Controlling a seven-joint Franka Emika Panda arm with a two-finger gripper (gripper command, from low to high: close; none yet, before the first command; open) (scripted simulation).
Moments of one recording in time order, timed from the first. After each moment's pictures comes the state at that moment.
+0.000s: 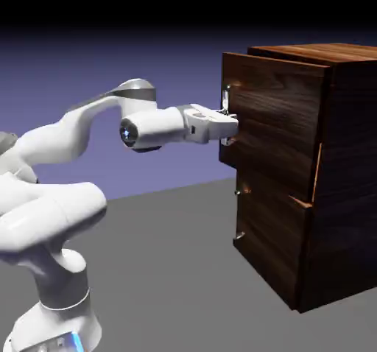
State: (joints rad) arm -0.99 -1.64 1.12 -2.80 2.57 2.21 -0.52
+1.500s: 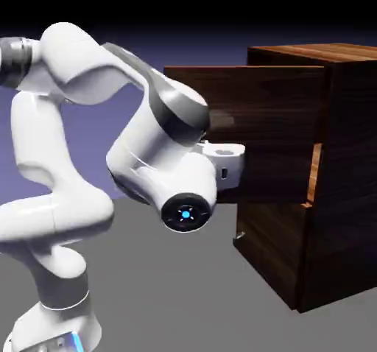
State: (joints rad) arm -1.57 -0.57 0.43 -2.57 1.28 0.76 -1.48
